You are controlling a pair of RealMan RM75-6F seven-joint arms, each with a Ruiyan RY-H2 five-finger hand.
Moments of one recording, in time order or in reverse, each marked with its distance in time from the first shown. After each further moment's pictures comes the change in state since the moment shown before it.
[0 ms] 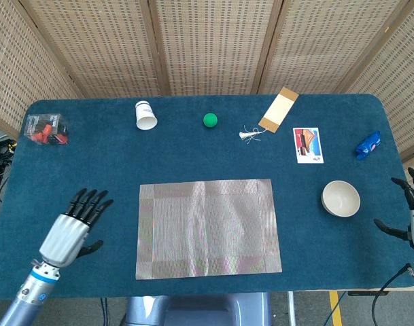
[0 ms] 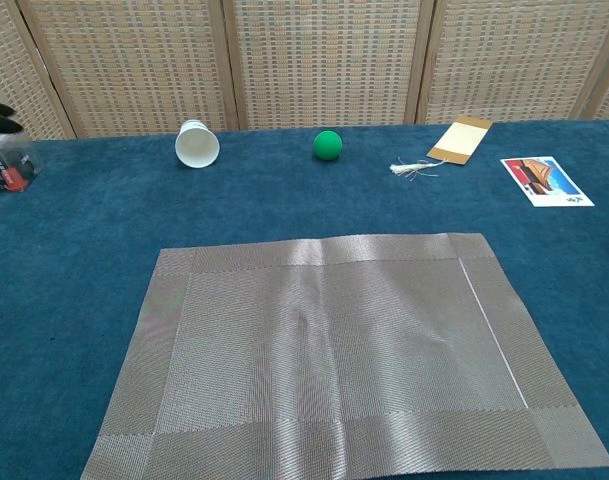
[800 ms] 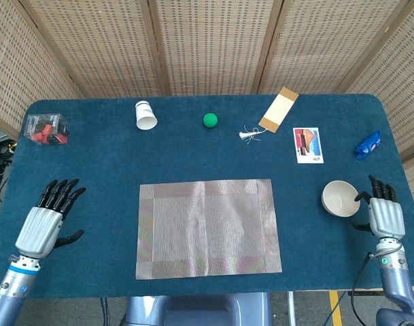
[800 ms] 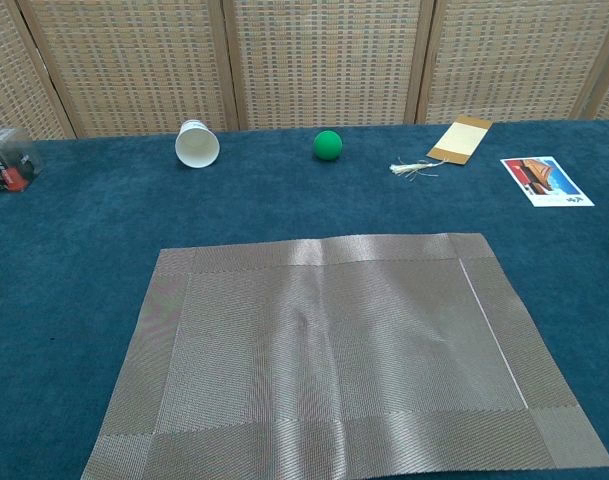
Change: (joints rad) left arm 0.053 0.029 -0.078 0.057 -0.049 -0.031 -0.113; right arm 0.135 -0.265 -0.020 0.296 0.137 -0.260 -0.231
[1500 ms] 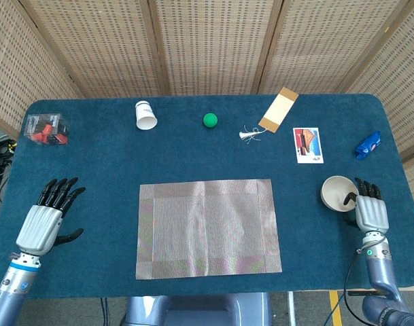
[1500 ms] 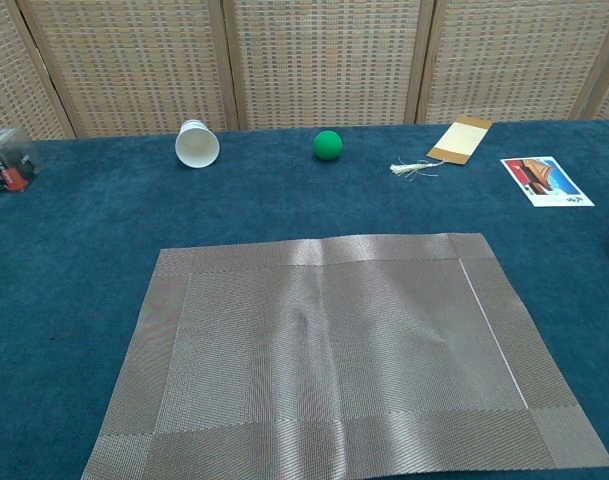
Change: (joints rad) left arm 0.008 -0.011 -0.031 0.022 -0.018 -0.043 -0.023; right arm 0.062 -0.133 0.005 0.187 0.030 -0.114 0.010
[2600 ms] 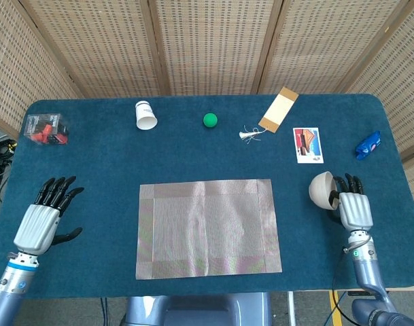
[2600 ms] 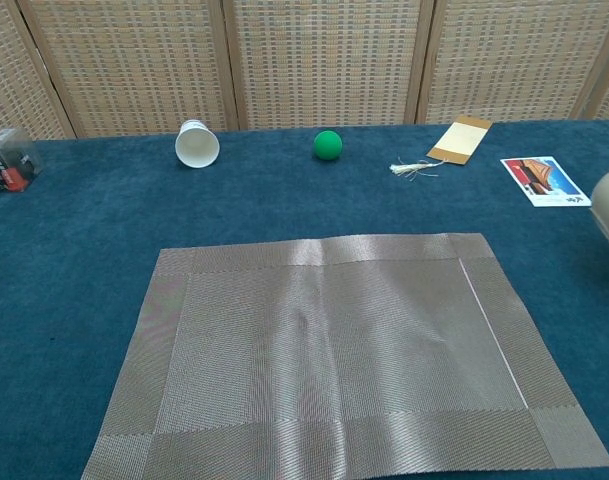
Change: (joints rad) left arm 0.015 0.016 -0.023 -0.008 0.015 0.001 -0.032; right arm 0.010 -0.042 -0.020 -0.066 -0.153 0.170 0.016
